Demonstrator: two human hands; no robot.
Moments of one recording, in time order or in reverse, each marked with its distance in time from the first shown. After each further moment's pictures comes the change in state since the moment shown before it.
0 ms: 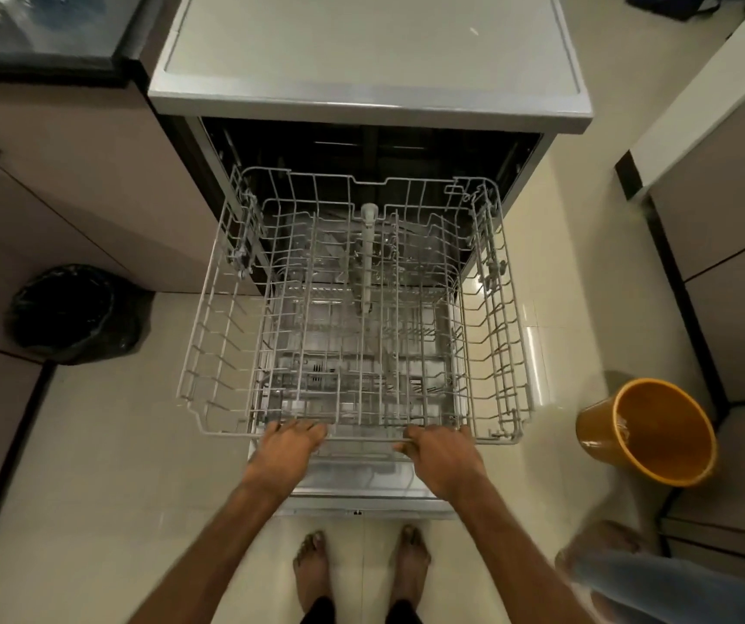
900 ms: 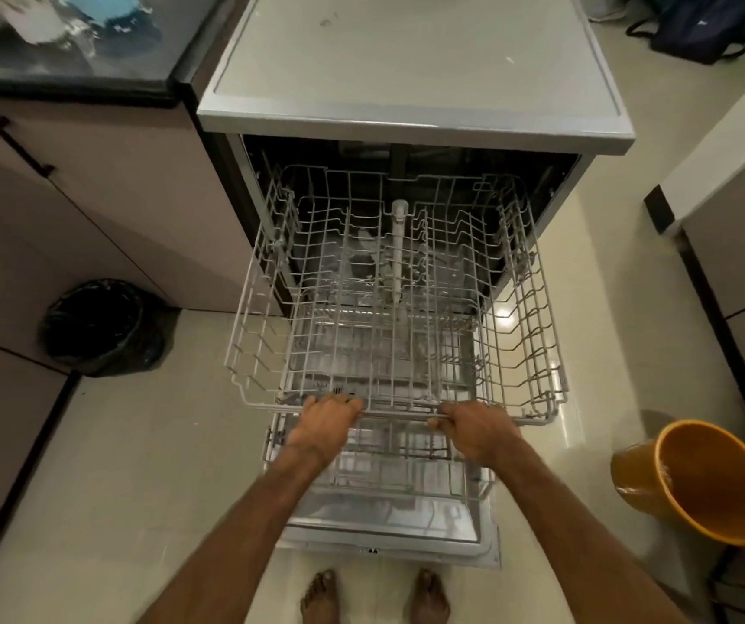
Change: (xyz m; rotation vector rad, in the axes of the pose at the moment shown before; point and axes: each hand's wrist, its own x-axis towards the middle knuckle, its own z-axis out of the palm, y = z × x) left_hand 0.064 0.001 -0.021 -0.015 0.101 0.012; right_hand 0.060 0.031 -0.038 0.026 0.004 -0.043
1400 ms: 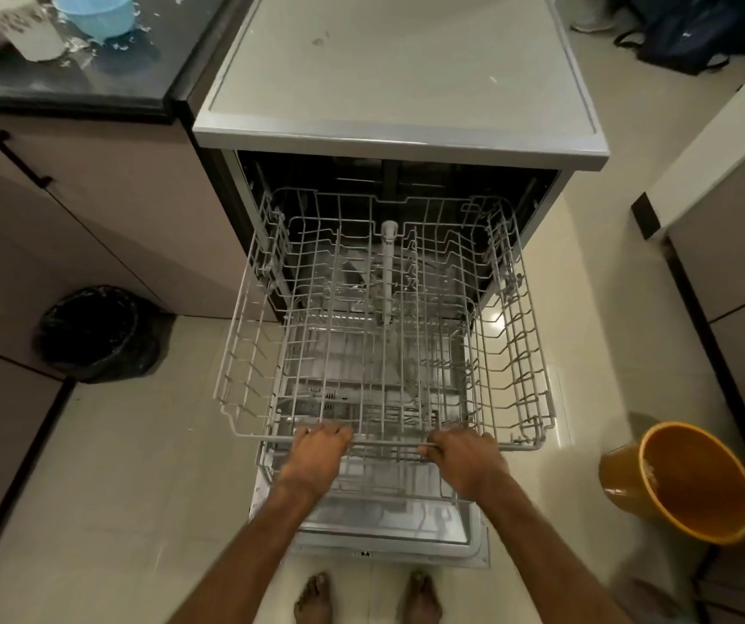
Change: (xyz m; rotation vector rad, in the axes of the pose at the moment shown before) left_hand -0.027 0.012 0.020 0.001 -0.047 -0.064; right_hand -0.029 -0.009 0.022 0.004 -0.001 0.049
